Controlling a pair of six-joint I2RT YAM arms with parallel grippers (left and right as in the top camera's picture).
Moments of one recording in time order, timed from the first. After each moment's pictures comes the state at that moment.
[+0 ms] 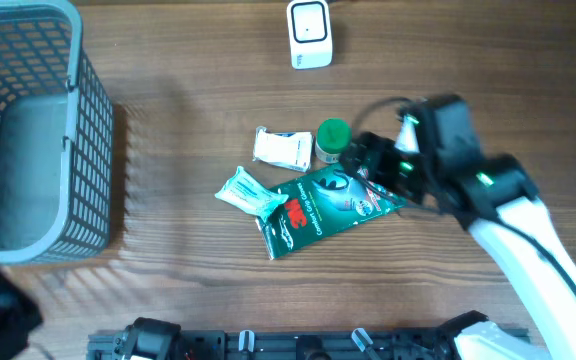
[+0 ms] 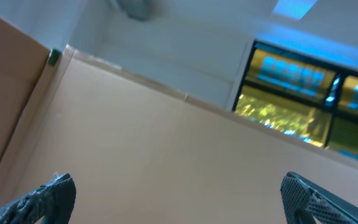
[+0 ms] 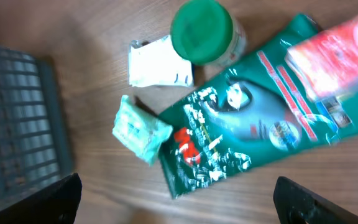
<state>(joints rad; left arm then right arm) -0.22 0.39 1.31 -0.32 -0.34 -0.19 0.41 1.30 1.19 -0.91 -0.23 0.72</state>
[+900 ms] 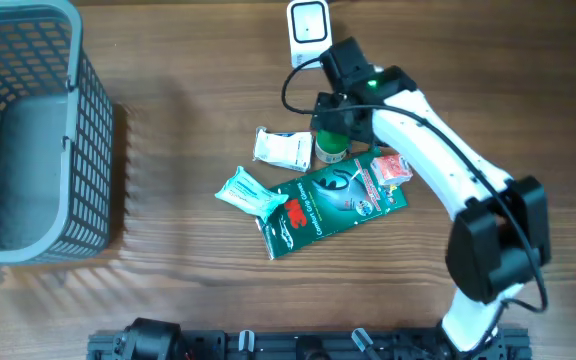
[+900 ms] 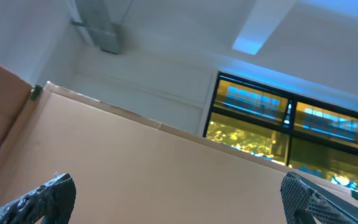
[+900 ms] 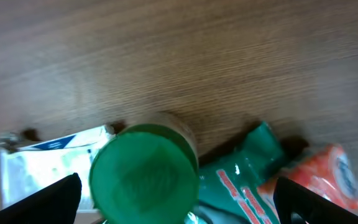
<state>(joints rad) -0.19 0.18 1.32 -0.40 -0.23 -0.19 0.47 1.94 1.58 -0.93 0.14 0.67</state>
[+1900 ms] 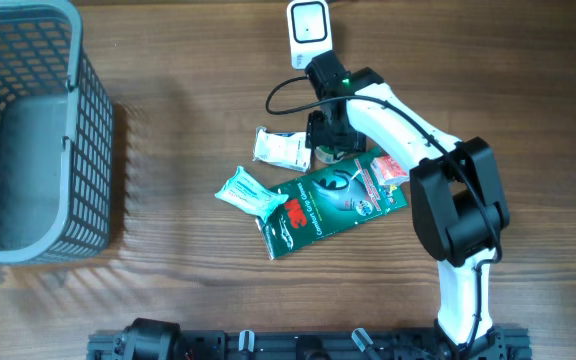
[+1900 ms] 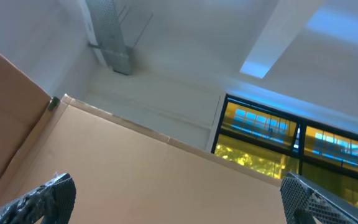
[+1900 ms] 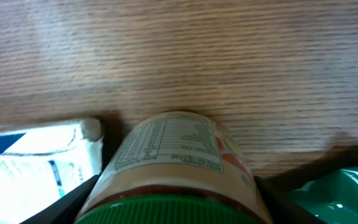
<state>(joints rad) -0.17 0.01 1.08 -0.23 -0.27 -0.19 0.47 2.17 1.66 -0.94 -0.02 0.53</state>
